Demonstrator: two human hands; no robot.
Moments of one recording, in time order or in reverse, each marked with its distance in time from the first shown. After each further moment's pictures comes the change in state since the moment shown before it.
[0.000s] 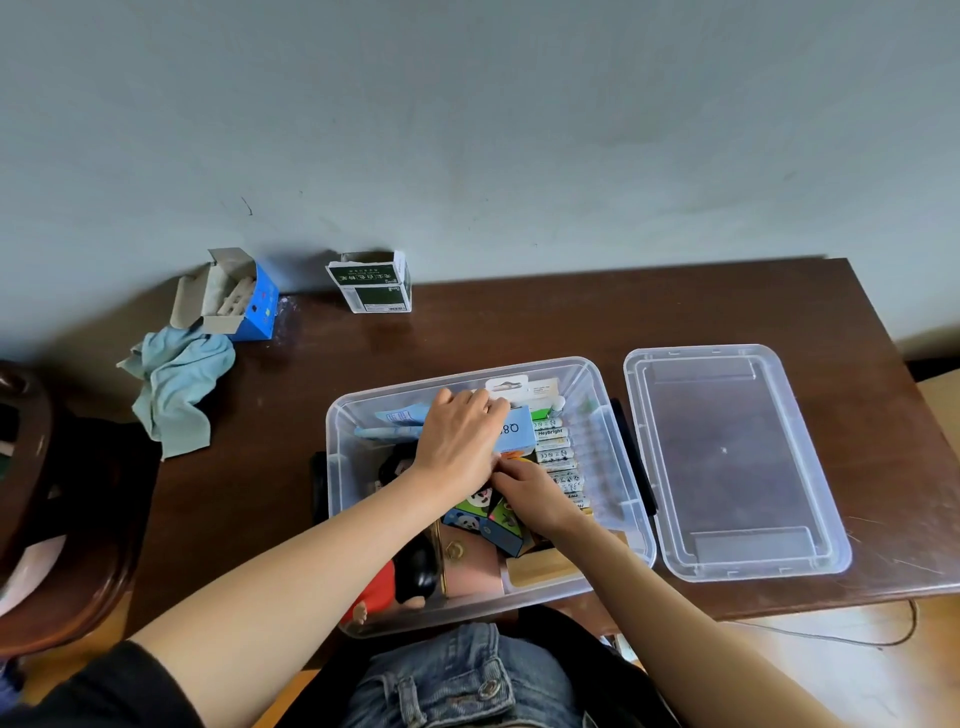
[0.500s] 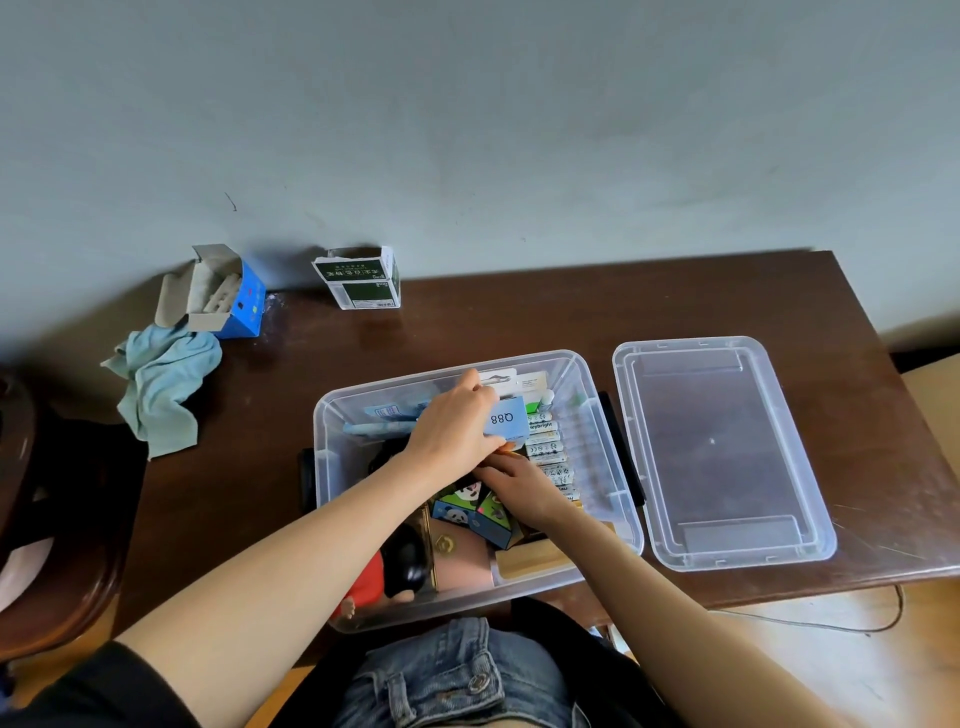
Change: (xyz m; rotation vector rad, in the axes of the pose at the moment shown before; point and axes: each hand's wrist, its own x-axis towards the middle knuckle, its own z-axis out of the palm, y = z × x) left_hand 0.011 0.000 -0.008 -0.341 -0.093 -0.110; right_hand 0.006 0.007 -0.003 -0.170 0.027 0.009
